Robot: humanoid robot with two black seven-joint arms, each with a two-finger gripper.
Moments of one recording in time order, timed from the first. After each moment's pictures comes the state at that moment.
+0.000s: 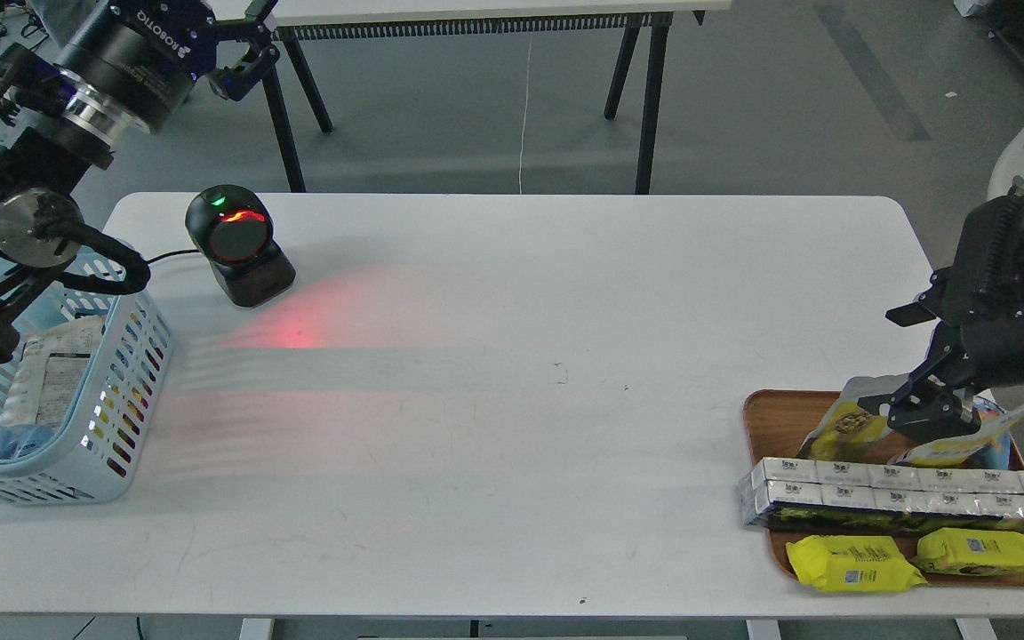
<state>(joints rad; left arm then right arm) -1.01 0.63 -0.43 -0.96 -0.04 -0.49 -0.49 1.57 -1.18 -0.33 1.72 -2.18 0.49 0.49</state>
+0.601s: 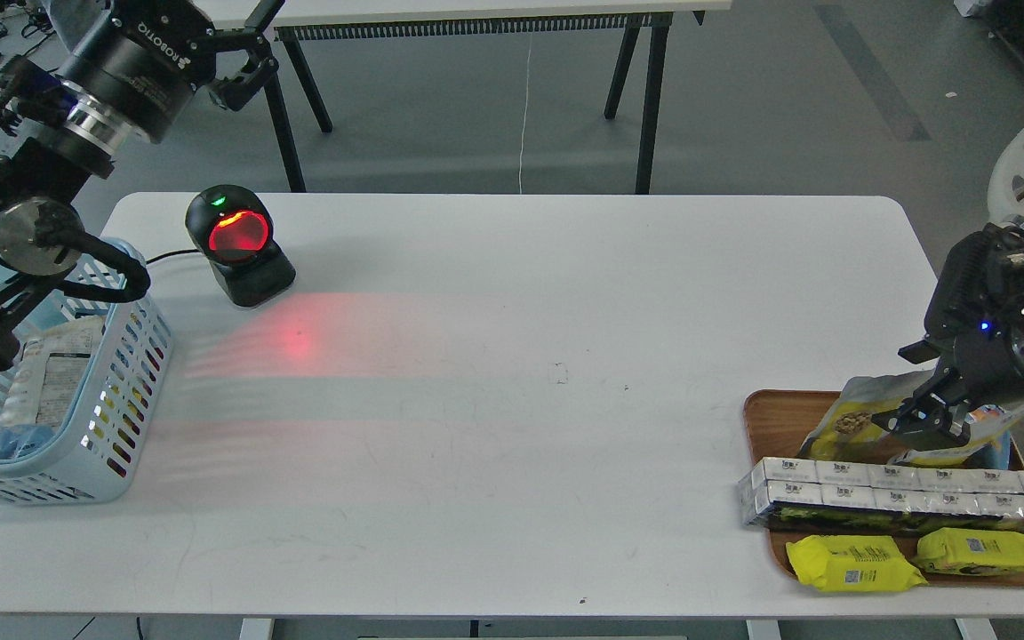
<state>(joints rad) -0.99 0.63 -0.43 -0.96 -0.04 -0.49 -0.49 1.38 -1.05 -0.30 1.48 -2.18 0.49 0.49</state>
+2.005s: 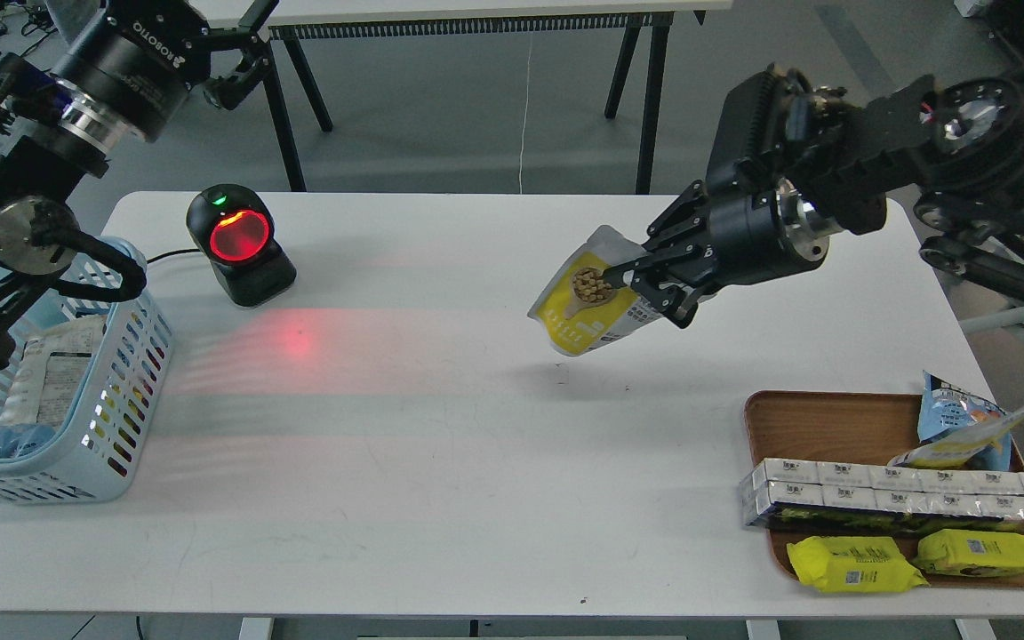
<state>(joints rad) -0.99 0.64 -0.43 -0.95 -0.04 -0.49 -0.49 1.48 -0.63 0.06 1.49 -1.98 0.49 0.49</state>
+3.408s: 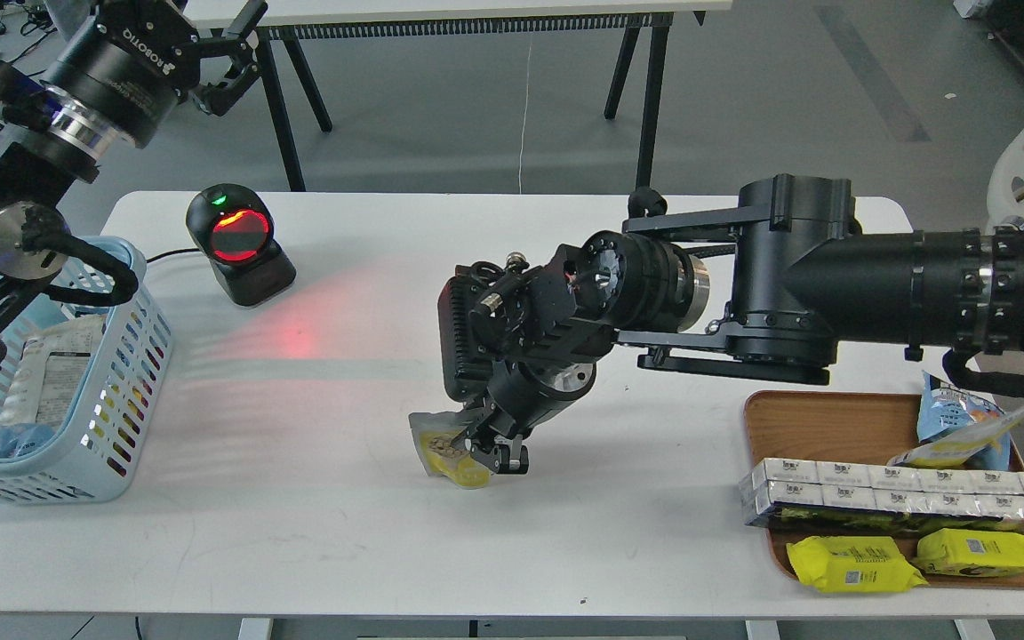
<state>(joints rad) -0.98 0.65 -0.43 -0.94 -0.04 -0.49 -0.49 1.50 -0.08 -0.17 1.25 -2.06 0.49 0.49</state>
